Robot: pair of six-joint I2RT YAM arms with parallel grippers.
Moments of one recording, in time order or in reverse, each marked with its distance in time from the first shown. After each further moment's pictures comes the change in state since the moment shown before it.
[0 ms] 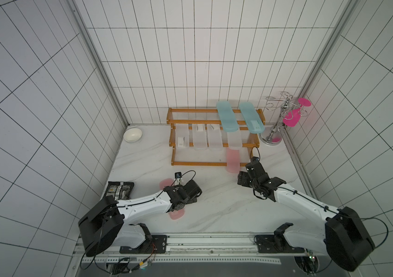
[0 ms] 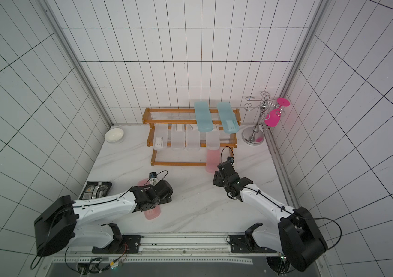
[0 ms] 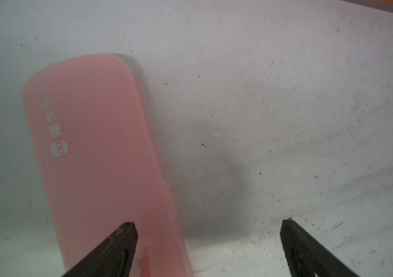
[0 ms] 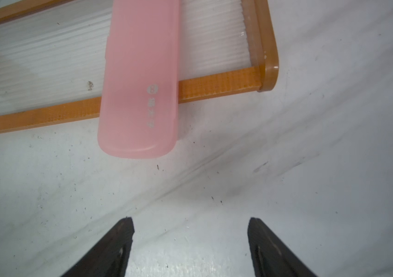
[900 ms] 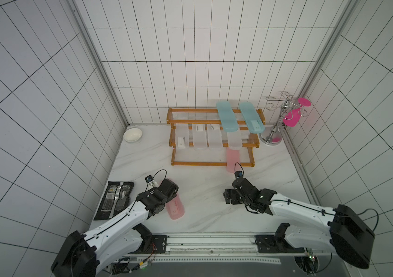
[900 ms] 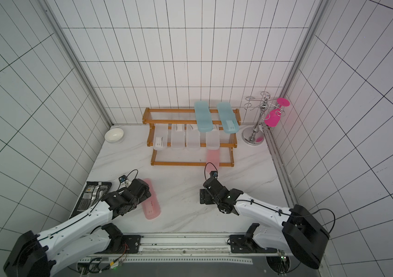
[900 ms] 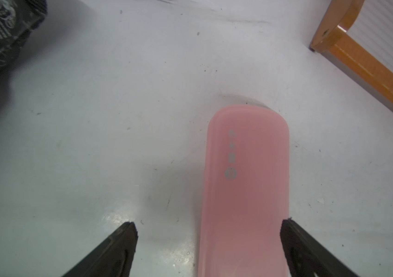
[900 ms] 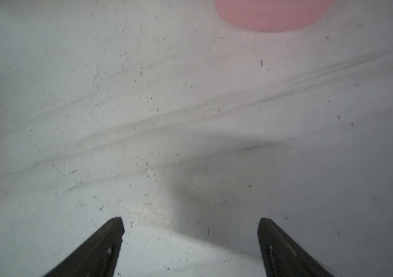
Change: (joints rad) left arm 0.314 -0.370 -0.188 -0.094 0.005 -0.066; right arm 0.349 0.017 -0.081 0.022 -0.047 0.084
